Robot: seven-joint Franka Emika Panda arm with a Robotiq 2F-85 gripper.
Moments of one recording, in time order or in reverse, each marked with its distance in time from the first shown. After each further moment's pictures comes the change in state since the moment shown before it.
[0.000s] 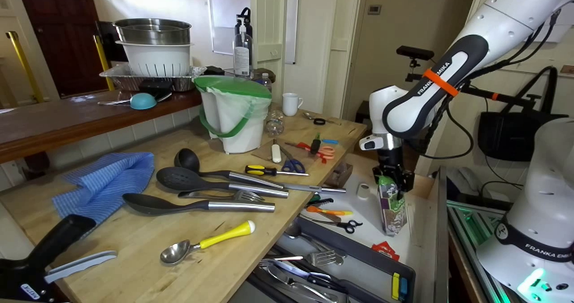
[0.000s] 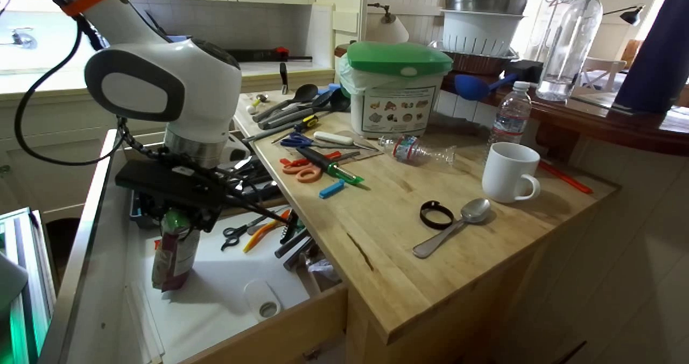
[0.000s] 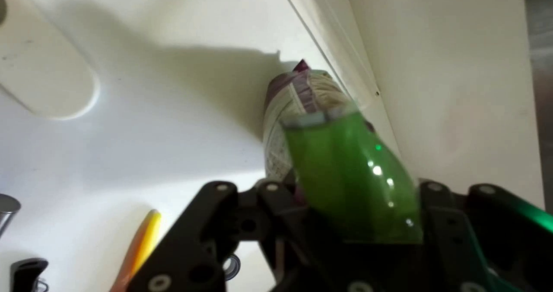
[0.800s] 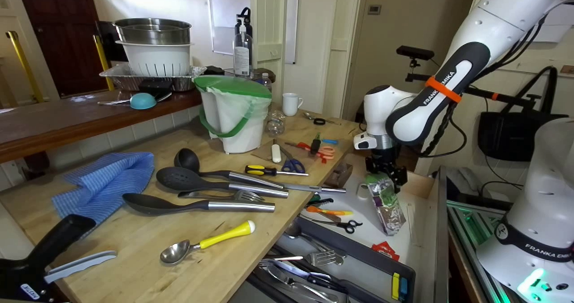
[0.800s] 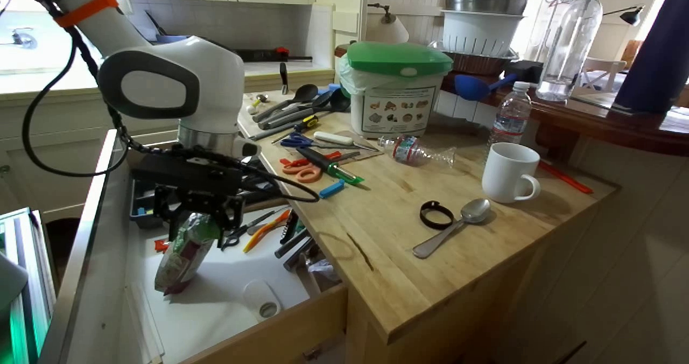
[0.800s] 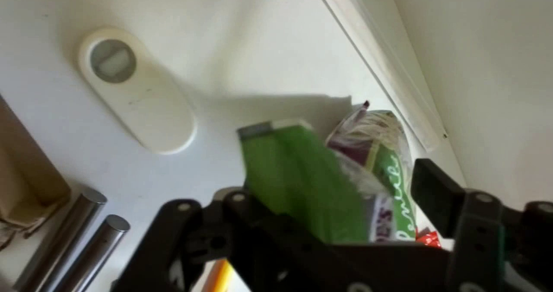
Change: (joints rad) arm -0.001 0.034 0.005 0.027 -0.274 0.109 0.239
